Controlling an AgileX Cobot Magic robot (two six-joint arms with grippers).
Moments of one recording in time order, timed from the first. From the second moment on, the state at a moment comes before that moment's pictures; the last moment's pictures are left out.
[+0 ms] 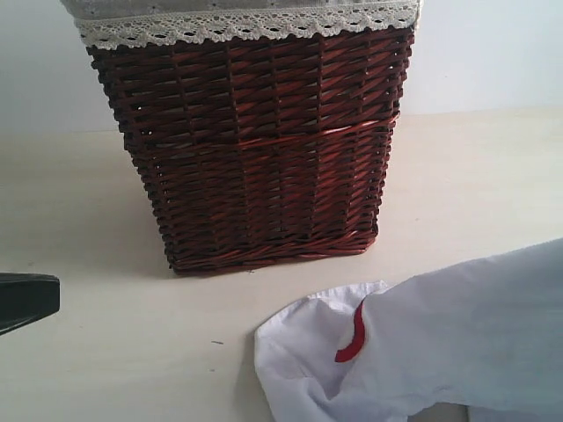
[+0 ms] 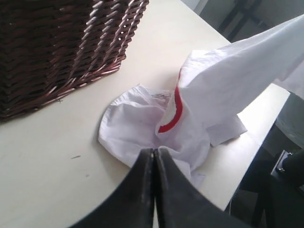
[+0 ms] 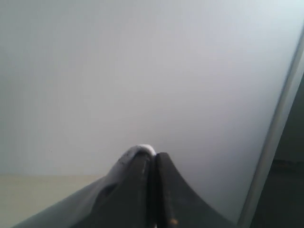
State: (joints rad) left arm 0.05 0.76 -0.37 -1.28 1.00 1.17; right arm 0.25 0.15 -0.34 1.75 -0.52 -2.10
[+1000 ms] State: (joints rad) left arm 0.05 0.76 -0.37 -1.28 0.96 1.17; right arm 0.25 0.19 -0.34 1.76 -0.51 -2.10
